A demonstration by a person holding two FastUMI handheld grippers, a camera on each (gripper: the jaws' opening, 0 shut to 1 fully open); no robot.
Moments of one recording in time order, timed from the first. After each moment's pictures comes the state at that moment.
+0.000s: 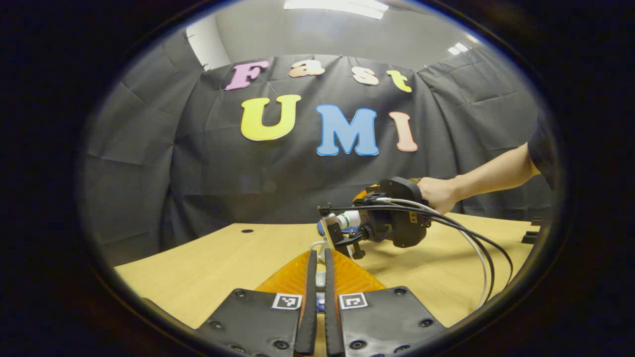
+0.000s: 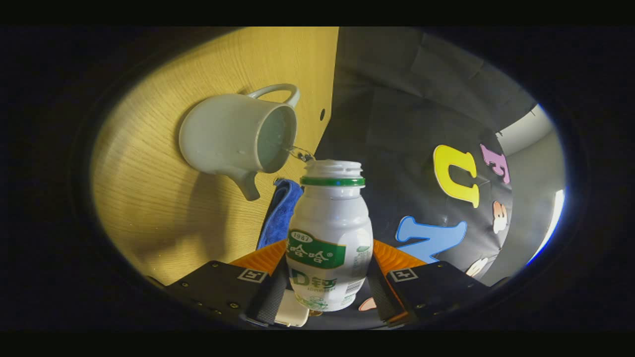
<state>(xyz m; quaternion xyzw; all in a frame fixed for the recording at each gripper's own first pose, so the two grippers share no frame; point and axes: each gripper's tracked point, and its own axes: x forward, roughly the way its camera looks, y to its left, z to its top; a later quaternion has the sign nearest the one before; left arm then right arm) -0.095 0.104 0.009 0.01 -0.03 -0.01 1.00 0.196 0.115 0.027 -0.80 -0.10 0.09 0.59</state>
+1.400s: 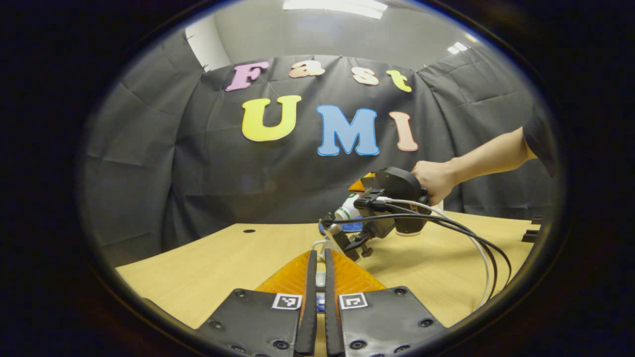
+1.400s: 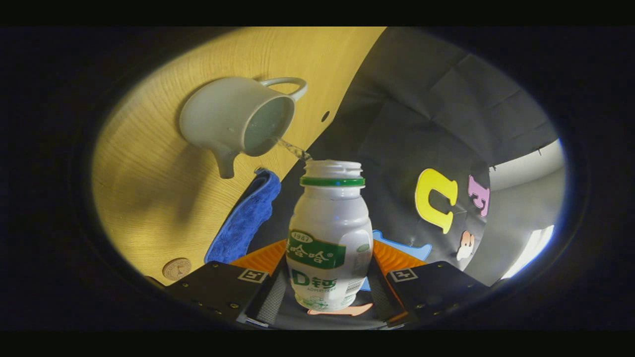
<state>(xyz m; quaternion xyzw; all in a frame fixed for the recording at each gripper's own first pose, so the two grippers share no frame) -0.099 0.105 0.009 0.01 -0.02 -0.01 1.00 0.194 0.127 0.065 -0.86 -0.16 0.06 0.49</state>
